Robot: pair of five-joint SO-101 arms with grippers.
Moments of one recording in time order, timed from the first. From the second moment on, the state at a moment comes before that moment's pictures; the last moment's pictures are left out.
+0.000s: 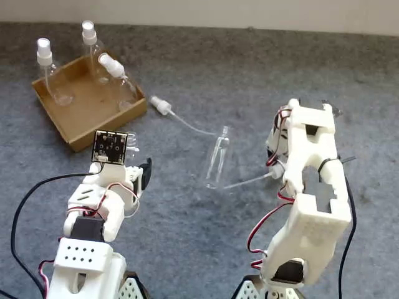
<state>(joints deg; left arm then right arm) -1.0 -73.9 83.3 35.1 2.4 6.0 20.7 1.6 77.5 -34.9</state>
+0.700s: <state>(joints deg) -1.0 -73.9 83.3 35.1 2.4 9.2 6.7 1.6 77.8 -11.0</state>
